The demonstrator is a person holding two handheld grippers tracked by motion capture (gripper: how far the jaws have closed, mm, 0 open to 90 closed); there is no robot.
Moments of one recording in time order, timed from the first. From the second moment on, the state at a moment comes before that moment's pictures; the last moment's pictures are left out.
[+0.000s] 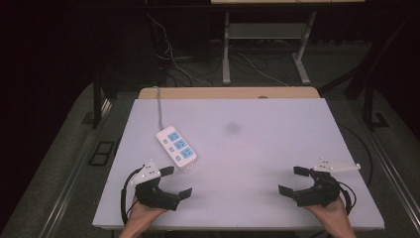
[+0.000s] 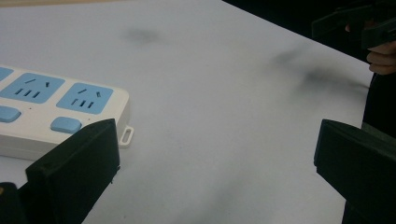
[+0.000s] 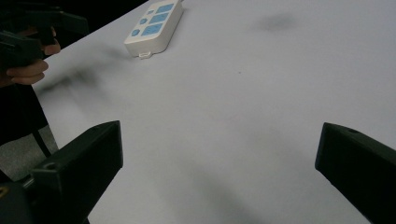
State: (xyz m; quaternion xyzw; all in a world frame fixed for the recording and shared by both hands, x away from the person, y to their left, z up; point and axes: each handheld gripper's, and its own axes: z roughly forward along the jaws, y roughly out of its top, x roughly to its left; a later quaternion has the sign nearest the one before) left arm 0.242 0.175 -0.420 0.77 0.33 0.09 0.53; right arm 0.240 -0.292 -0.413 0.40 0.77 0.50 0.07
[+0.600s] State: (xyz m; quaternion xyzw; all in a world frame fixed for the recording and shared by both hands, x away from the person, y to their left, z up) left arm 0.240 0.177 -0.420 0.77 0.34 0.09 0.53; right arm 0.244 -0.292 -0.414 0.40 0.77 0.50 0.06
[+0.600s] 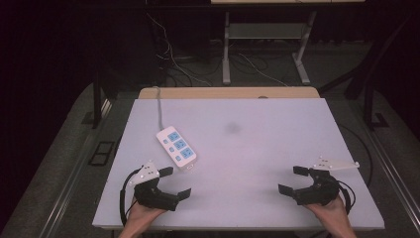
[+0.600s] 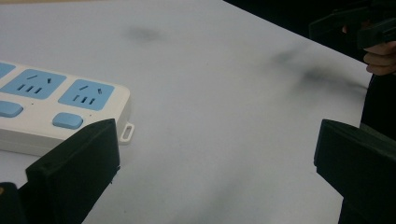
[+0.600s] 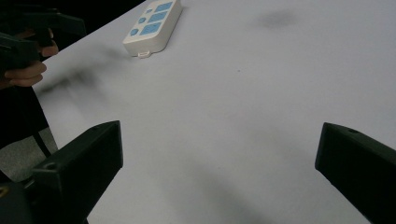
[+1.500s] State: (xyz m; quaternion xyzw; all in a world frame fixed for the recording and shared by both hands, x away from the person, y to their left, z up) left arm 0.246 0.178 -0.408 0.78 0.34 0.07 0.51; right arm 0.244 -0.294 -0.415 0.40 0.77 0.49 0.06
